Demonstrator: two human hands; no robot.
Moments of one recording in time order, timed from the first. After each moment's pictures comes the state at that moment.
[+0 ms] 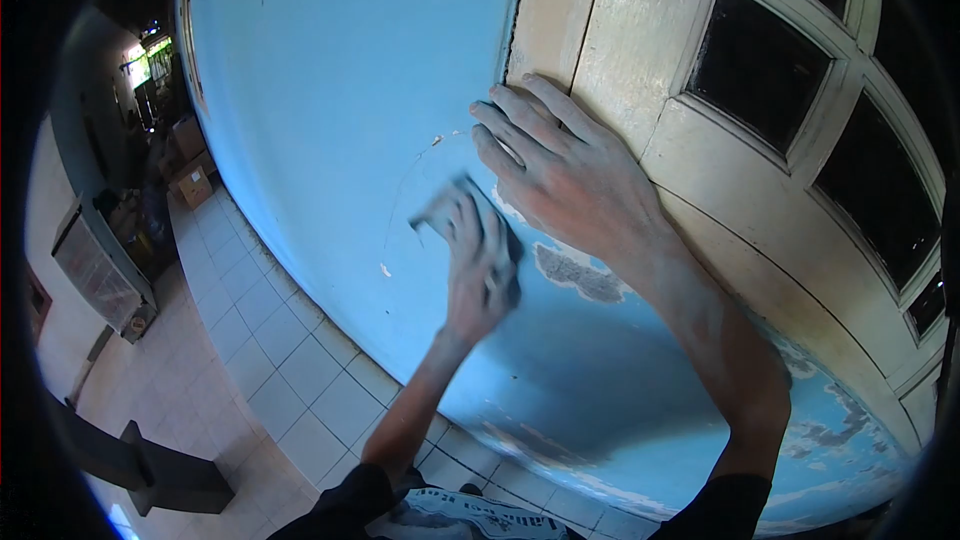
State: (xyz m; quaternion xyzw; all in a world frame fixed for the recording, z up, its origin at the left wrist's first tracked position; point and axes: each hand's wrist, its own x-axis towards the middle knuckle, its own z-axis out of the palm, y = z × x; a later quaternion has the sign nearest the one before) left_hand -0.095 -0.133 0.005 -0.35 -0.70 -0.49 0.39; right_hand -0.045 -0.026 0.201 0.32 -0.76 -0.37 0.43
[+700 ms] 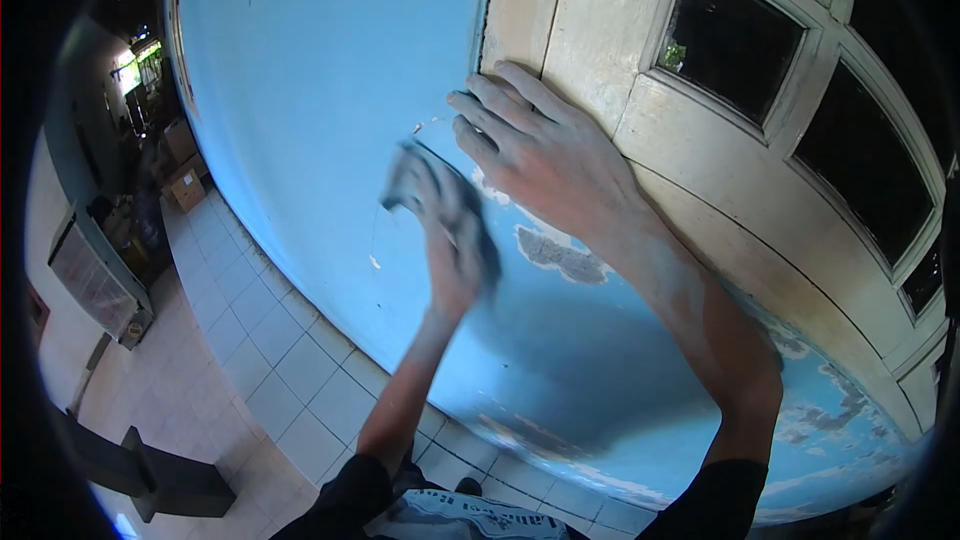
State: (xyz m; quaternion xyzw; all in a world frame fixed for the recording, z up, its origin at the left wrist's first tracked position) left_hand -0.108 -0.133 0.022 -0.29 -0.70 -0.56 0.32; right_hand -0.044 -0.024 0.200 0.32 -0.74 -0.38 0.45
